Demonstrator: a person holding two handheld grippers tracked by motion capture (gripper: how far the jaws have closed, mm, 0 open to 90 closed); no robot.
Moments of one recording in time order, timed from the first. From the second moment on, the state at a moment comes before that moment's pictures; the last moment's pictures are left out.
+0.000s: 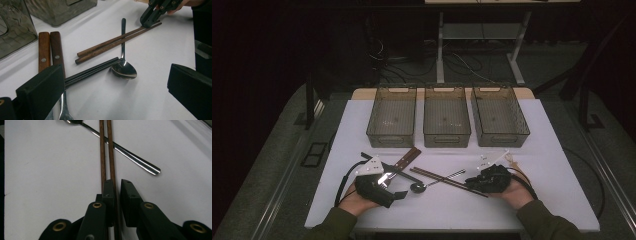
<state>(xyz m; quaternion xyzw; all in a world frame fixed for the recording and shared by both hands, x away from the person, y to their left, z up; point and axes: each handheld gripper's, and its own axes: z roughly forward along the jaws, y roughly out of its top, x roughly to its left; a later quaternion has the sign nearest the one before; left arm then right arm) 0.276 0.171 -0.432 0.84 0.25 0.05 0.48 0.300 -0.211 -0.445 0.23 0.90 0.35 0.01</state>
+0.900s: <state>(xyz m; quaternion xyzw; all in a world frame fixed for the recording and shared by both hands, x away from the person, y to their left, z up) 0.276 0.171 -0.432 0.84 0.25 0.05 0.48 0.295 -0.211 -0.448 0.23 0.91 0.36 0.03</state>
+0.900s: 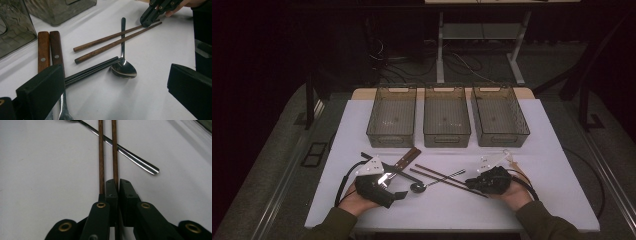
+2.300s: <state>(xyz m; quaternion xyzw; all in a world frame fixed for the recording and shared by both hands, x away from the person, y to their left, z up) 0.275 0.171 -0.432 0.84 0.25 0.05 0.49 0.297 -0.242 -0.414 0.25 0.86 0.44 0.03</state>
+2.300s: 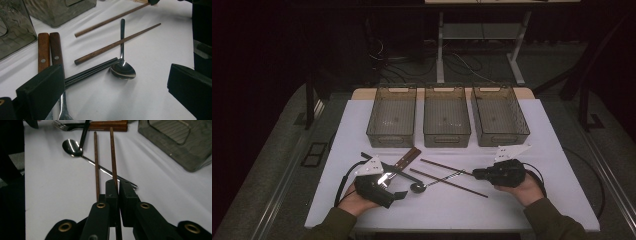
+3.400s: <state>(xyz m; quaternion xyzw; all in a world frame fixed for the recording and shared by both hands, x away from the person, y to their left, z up) 0.274 0.169 -0.437 0.83 0.25 0.04 0.49 0.312 -0.250 -0.372 0.28 0.82 0.49 0.07</state>
